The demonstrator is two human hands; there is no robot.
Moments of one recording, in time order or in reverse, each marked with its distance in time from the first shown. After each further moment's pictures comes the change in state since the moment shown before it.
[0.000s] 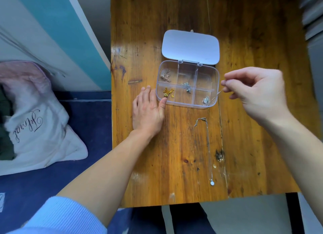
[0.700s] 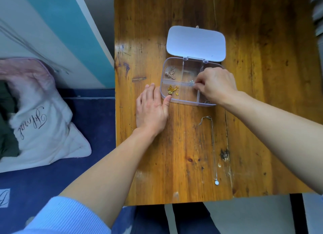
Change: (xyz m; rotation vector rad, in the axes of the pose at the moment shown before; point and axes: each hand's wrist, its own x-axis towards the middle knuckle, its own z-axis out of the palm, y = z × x) left_hand 0.001 -0.002 0.001 -0.006 0.006 0.008; right_hand 0.056 0.042 0.083 -0.788 -0.289 -0.236
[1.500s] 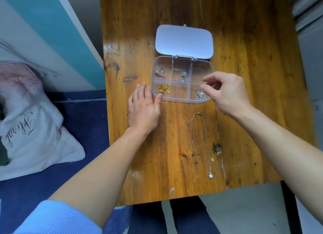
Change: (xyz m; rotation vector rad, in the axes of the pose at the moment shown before) left_hand 0.000 0.000 -0.006 -0.043 -0.040 0.004; right_hand -0.060 0.011 -0.027 0.450 0.145 0.262
